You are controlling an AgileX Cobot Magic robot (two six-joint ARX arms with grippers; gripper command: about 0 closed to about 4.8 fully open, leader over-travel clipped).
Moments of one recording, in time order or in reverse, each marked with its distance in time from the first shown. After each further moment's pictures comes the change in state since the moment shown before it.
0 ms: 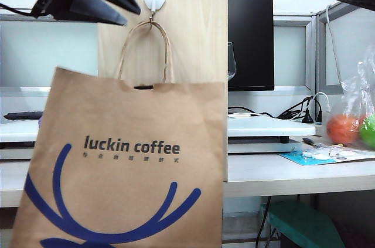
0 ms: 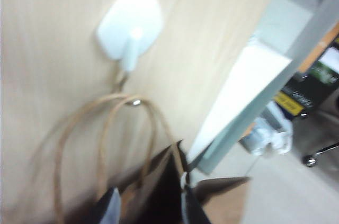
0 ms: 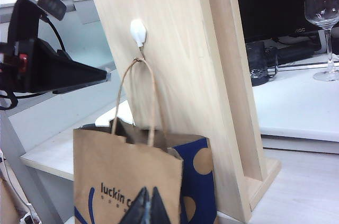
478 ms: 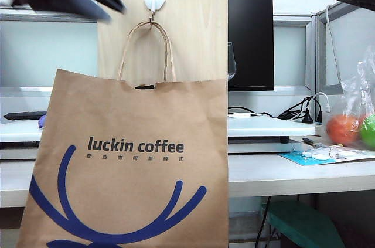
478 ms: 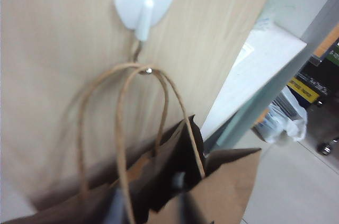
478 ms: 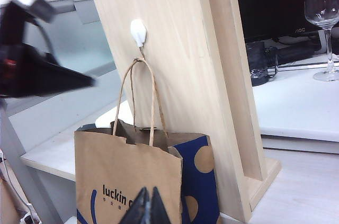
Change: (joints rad) left arm 0.000 -0.100 0.000 -0.143 -0.045 0.034; right arm 0.000 0.000 0.000 0.000 0.000 0.000
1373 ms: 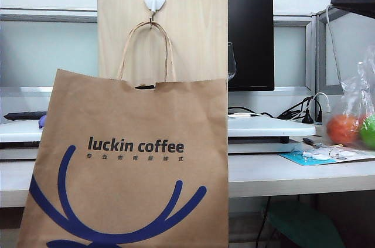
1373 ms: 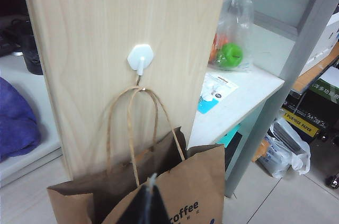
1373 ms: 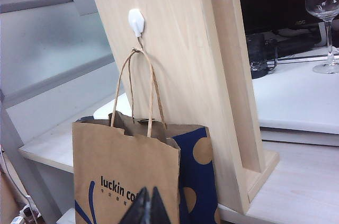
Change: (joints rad) left arm -0.001 -0.479 -0.001 -0.285 -0.043 0.020; right arm 0.002 0.000 0.000 -0.027 0.000 0.000
